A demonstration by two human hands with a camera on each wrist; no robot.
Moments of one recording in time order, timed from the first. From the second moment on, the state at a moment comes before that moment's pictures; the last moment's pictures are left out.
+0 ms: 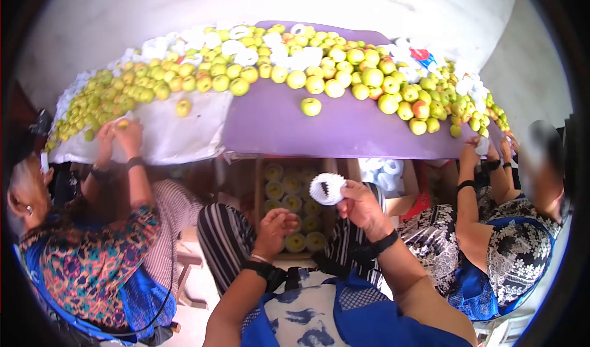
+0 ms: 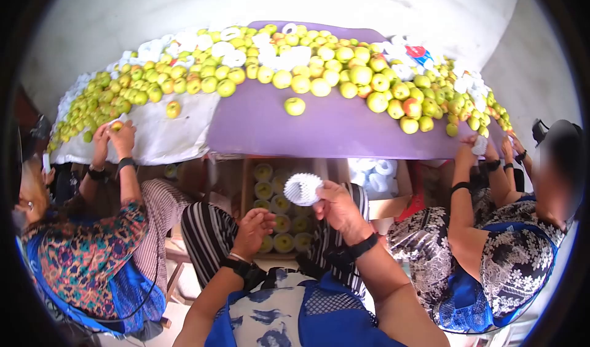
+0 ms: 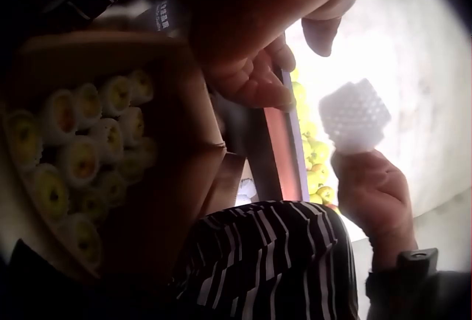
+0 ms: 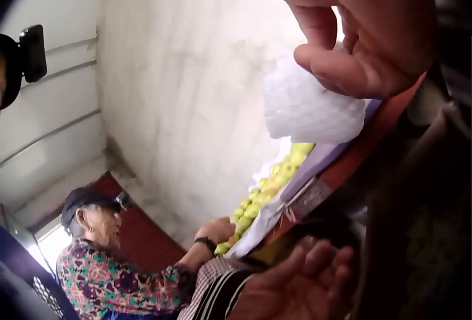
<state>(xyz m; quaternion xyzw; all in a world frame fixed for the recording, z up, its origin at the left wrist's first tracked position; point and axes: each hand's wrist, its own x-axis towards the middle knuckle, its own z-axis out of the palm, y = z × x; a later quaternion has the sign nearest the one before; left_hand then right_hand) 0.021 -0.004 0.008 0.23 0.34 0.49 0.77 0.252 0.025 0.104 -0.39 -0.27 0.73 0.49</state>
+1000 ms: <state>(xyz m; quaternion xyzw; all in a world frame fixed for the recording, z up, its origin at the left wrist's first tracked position) 0.015 -0.002 -0.016 0.11 0.29 0.55 0.78 0.175 0.020 0.002 -0.52 -0.56 0.50 0.41</state>
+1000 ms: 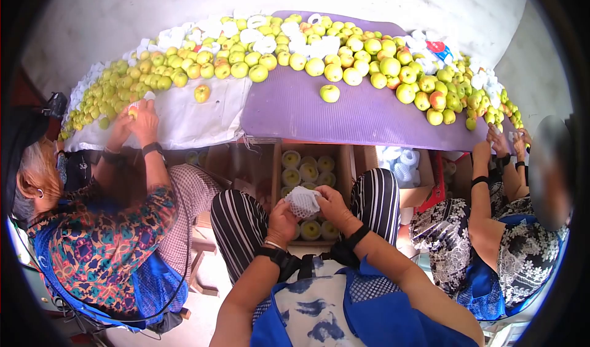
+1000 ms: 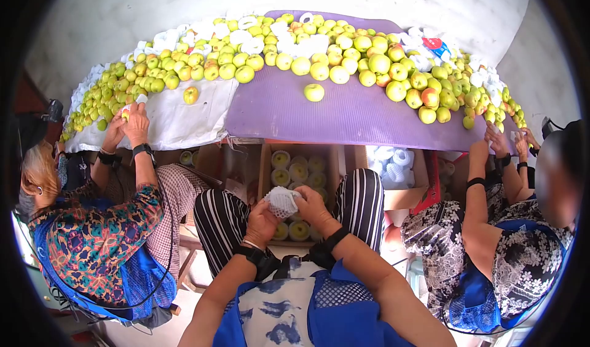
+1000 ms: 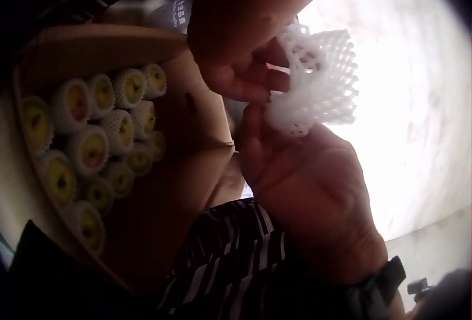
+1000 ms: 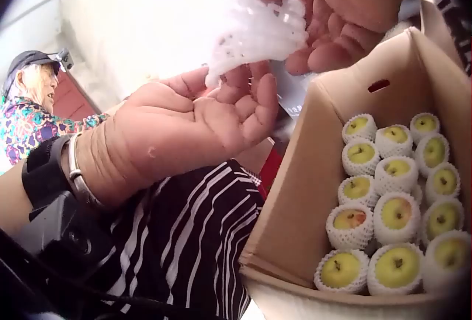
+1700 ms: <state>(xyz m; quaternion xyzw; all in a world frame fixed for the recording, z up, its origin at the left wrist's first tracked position) 0.029 -0.003 0.003 0.40 0.34 0.57 0.63 0.181 0.022 -0.015 -0.40 -0.21 0.76 0.47</state>
